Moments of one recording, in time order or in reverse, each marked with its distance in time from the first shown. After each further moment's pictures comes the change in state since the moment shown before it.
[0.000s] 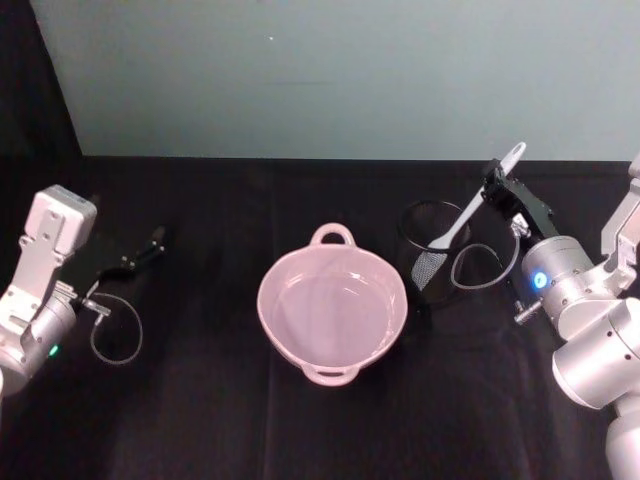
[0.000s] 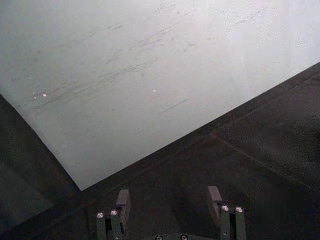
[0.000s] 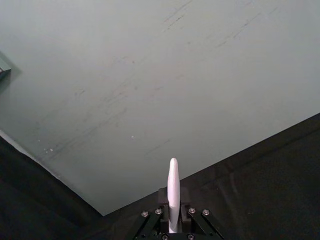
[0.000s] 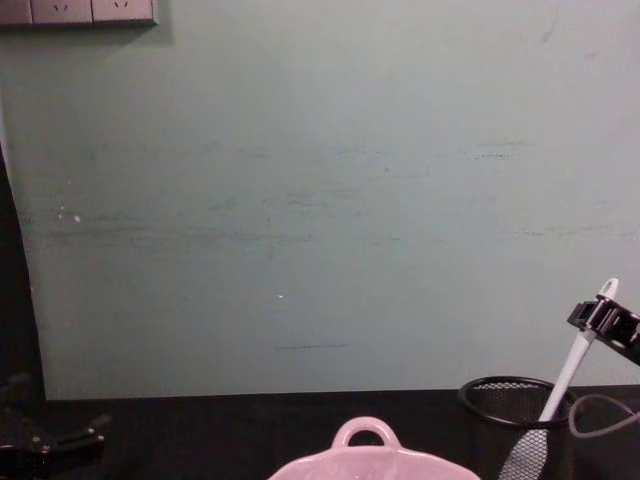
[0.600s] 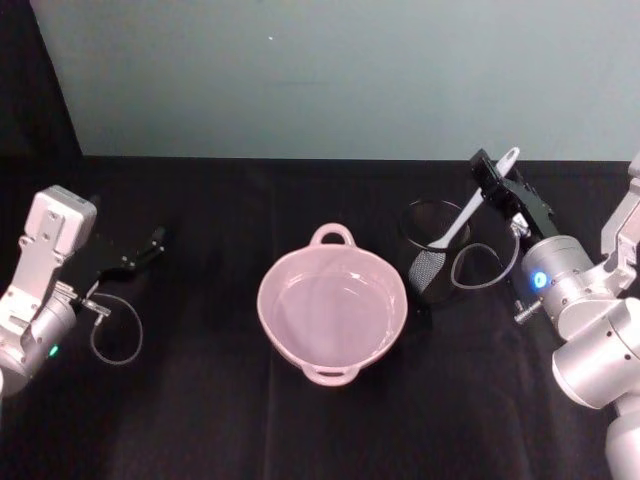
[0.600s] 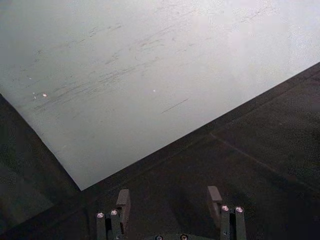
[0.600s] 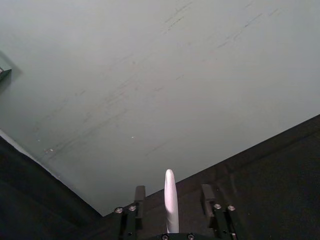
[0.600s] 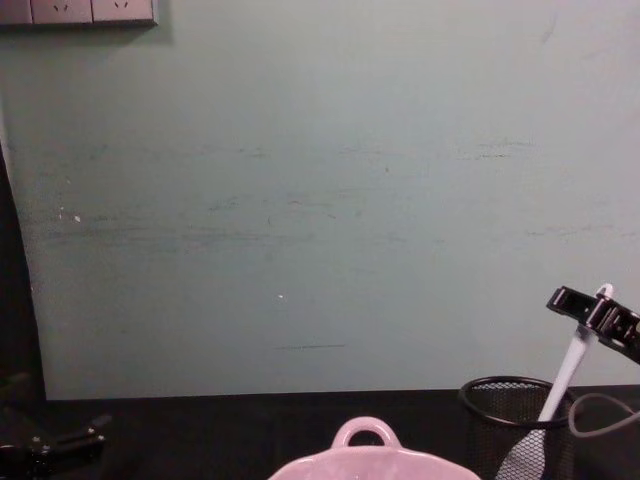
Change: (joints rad) left arm 0.000 0.000 0.000 0.000 0.000 0.000 0.000; right arm 0.000 0.000 0.000 -0.001 -0.004 -0.003 0.000
